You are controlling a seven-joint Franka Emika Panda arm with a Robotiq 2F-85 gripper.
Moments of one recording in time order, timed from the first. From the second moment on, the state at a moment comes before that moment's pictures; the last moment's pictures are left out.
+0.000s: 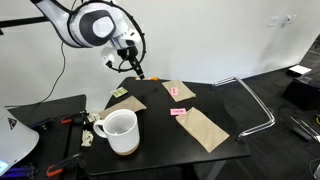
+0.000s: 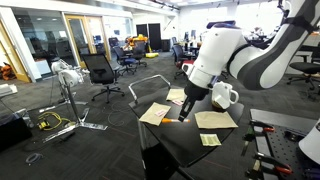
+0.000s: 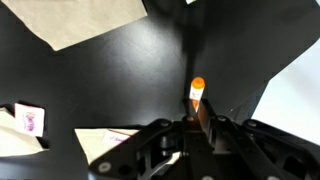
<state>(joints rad) 0.03 0.05 0.15 -2.63 -0.49 3.03 0.62</state>
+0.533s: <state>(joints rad) 0.05 0.15 0.13 -2.57 -0.62 3.03 0.77</state>
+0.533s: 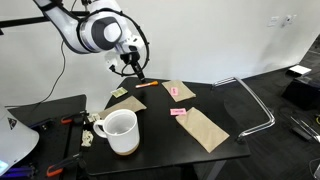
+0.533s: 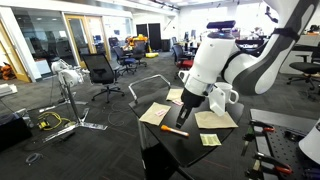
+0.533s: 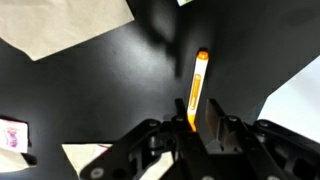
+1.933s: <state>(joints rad) 0.13 -0.34 0.24 -2.66 -0.07 2.48 0.47</state>
